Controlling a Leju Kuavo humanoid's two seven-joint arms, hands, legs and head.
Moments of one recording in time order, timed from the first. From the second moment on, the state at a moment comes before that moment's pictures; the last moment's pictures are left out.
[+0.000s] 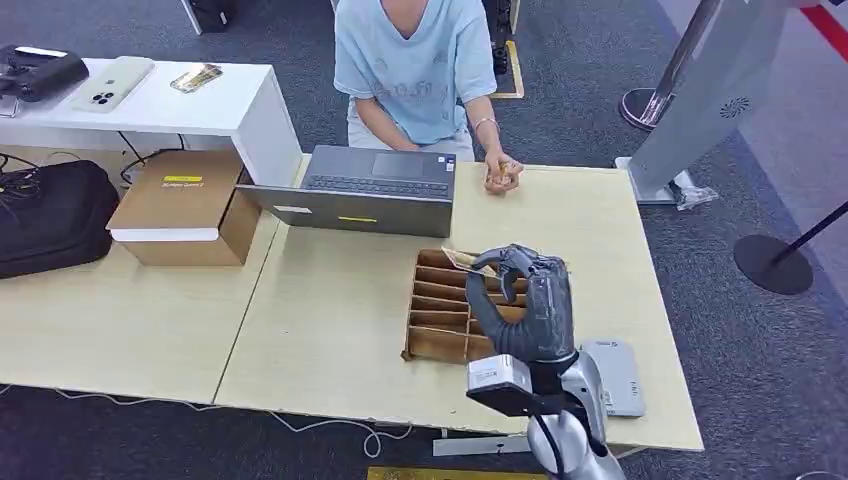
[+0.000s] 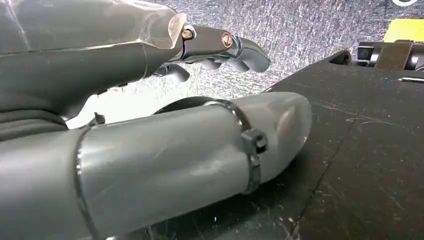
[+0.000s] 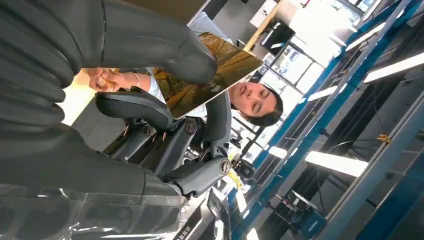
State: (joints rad) left arm -0.11 -0.15 -0.59 -0.23 -0.80 0.00 0.11; right arm -0.10 0.05 0.37 -1.65 0.77 -0.33 -0.42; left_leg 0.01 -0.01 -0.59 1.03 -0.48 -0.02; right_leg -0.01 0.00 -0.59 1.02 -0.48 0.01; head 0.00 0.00
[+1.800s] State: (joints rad) left arm -0.14 -0.17 -0.57 -0.23 -0.85 -0.01 0.11; right arm -0.57 0.04 0.39 -1.26 0.55 -0.18 -0.45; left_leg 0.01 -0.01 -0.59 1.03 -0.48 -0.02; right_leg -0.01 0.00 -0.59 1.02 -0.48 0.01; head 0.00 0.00
